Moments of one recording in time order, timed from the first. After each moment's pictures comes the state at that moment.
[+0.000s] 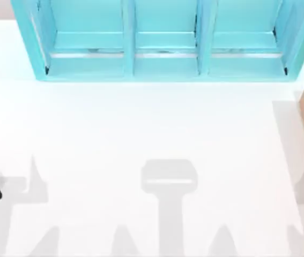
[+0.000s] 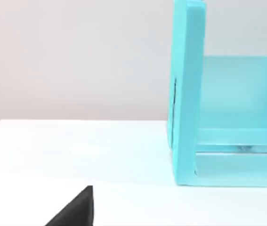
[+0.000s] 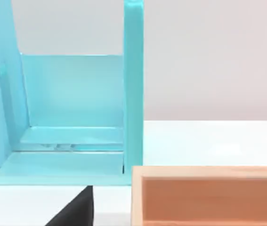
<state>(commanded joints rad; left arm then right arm) 0.00 0.00 0.00 0.00 0.00 0.00 0.00 0.00 0.00 0.00 0.00 0.00</state>
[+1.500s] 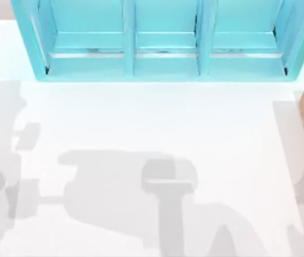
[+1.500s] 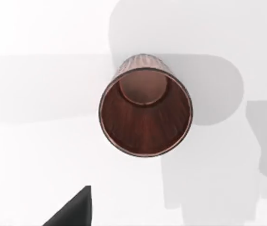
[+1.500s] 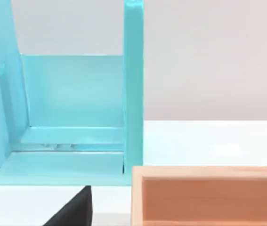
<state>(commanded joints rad) 0.11 1.64 1.34 -1.22 0.00 0.13 0.00 0.00 0.00 0.00 0.00 0.00</state>
